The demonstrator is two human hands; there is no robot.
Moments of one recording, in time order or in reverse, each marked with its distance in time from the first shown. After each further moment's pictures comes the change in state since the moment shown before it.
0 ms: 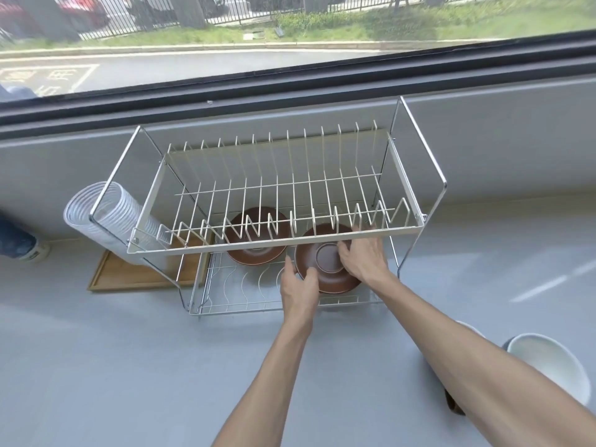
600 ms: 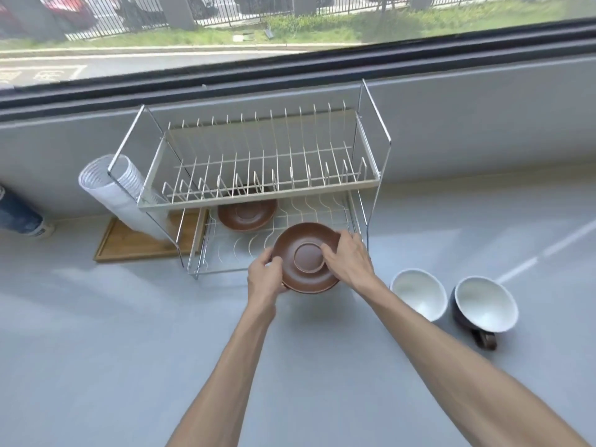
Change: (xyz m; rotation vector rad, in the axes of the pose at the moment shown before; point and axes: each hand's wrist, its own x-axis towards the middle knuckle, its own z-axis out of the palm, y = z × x) left_hand -0.080 -0.009 -0.058 -0.020 -0.038 0.028; right_hand -0.110 0.022 -0.013 0.097 -0.082 0.044
